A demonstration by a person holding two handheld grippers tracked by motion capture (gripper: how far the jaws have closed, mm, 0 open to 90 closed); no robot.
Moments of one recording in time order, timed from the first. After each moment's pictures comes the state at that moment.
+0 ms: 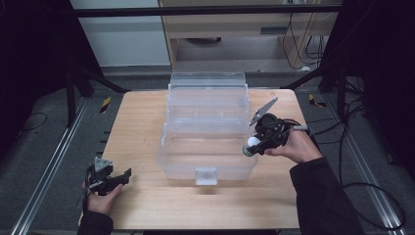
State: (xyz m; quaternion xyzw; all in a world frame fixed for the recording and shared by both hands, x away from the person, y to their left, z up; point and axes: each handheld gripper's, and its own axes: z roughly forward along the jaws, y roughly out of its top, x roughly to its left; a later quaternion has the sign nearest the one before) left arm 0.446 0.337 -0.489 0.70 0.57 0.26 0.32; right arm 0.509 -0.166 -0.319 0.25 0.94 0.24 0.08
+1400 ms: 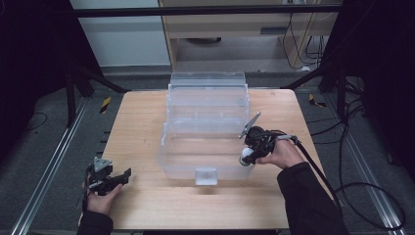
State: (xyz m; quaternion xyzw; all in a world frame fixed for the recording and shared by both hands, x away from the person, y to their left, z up) left arm 0.446 0.338 -0.489 0.70 0.57 0.26 0.33; right arm 0.523 -0.150 -0.381 0.24 0.95 0.18 0.06
